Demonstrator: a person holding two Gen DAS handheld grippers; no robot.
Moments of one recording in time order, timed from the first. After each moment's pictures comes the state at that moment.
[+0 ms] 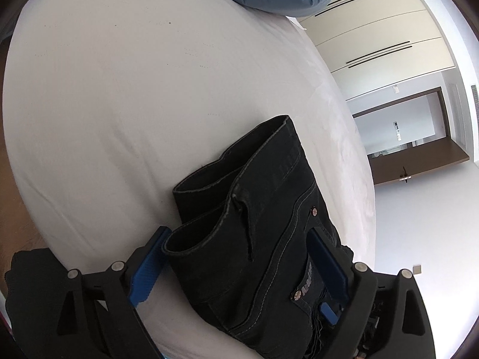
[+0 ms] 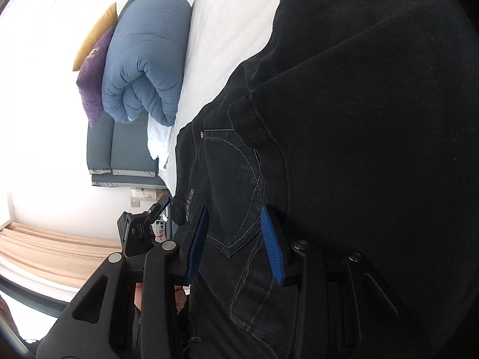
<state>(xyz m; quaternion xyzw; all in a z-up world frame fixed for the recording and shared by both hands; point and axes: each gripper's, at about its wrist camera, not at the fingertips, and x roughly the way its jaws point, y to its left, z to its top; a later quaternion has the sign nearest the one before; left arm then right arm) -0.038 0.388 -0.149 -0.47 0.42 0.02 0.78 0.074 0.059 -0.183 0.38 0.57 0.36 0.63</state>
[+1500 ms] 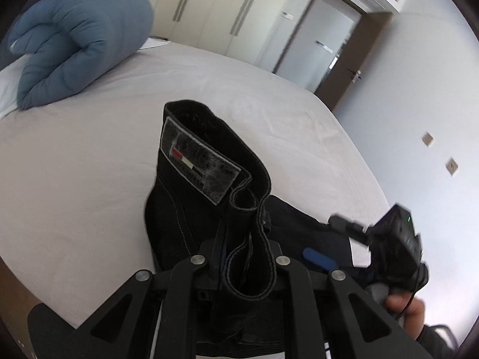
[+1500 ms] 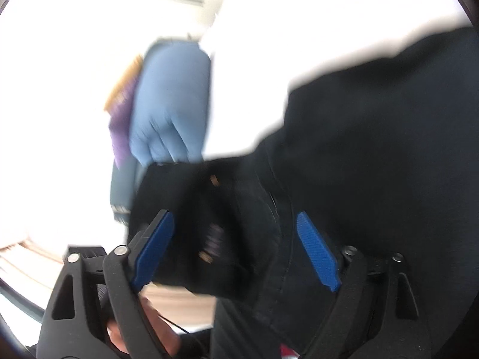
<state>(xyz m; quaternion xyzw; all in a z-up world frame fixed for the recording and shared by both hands) -0.019 0.163 -0.014 -0.14 0.39 -0.12 0.90 0.067 -0.011 -0.135 0.46 0.46 0.33 0.68</state>
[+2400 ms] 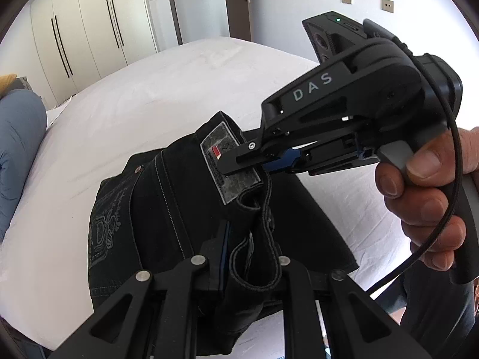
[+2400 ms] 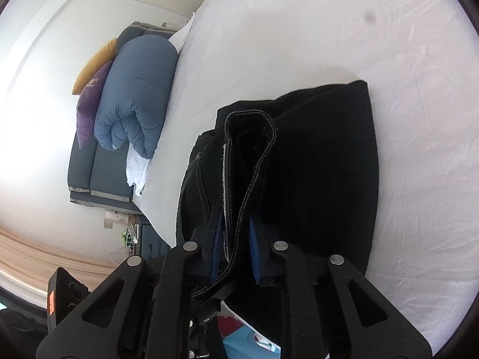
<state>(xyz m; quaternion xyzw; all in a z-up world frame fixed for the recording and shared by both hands) -0.073 -0.037 -0.076 0.15 0.39 -0.23 0.88 0.047 -0.100 -0.131 0.35 0.52 0.28 0.73</state>
